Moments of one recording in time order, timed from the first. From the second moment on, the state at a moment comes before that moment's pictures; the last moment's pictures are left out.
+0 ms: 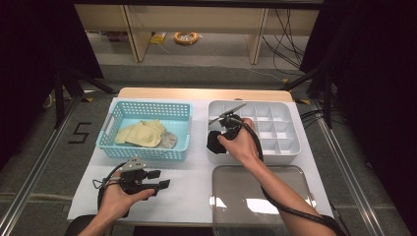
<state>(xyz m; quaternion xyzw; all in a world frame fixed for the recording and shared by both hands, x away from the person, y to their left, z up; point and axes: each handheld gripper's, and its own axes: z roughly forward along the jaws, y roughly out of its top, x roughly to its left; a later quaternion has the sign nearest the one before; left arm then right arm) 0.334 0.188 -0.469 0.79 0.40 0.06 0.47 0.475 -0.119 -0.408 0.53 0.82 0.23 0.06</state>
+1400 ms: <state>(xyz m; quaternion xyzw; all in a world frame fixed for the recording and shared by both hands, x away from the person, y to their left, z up) 0.334 0.187 -0.471 0.79 0.39 0.06 0.47 0.477 -0.104 -0.414 0.52 0.83 0.18 0.05</state>
